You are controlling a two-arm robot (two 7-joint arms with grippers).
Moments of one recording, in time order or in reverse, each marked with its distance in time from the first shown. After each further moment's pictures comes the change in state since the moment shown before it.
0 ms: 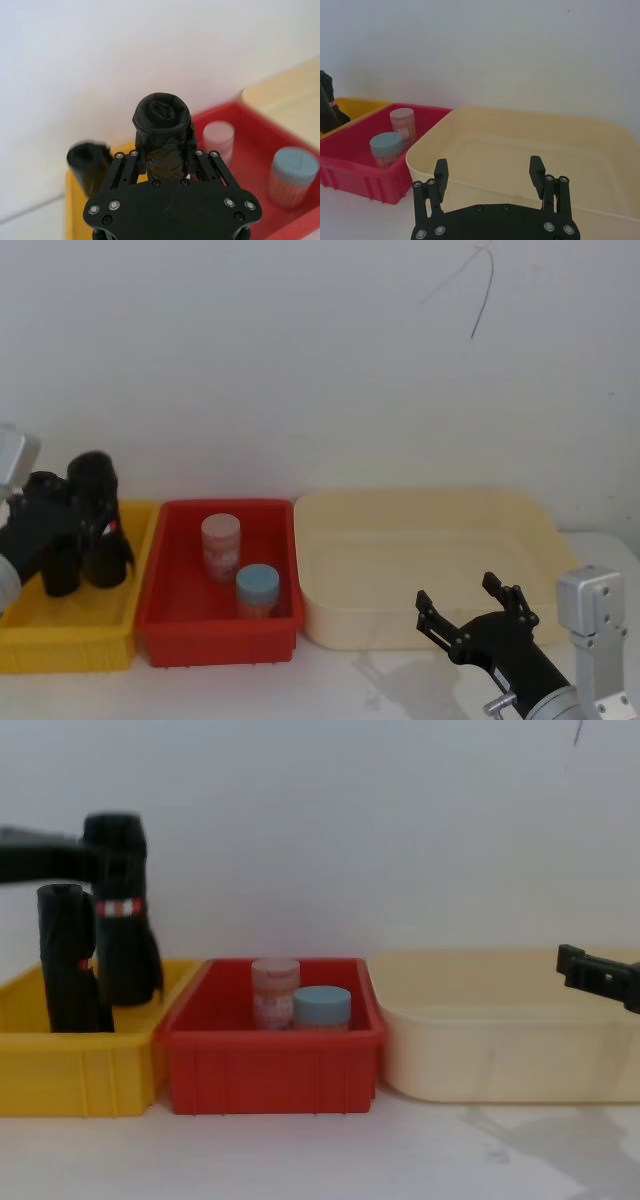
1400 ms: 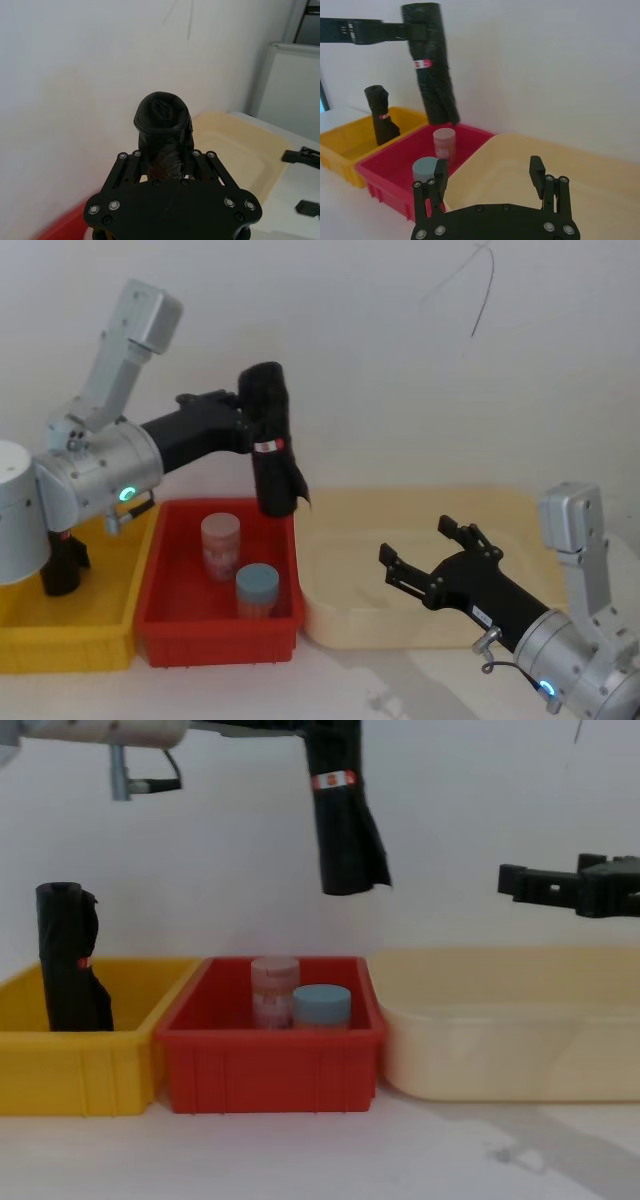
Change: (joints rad) left arm -0.365 -0.166 0.159 0.153 -0.165 0.154 -0.237; right arm 0.182 0.053 -0.013 0.020 0.090 0.129 0.219
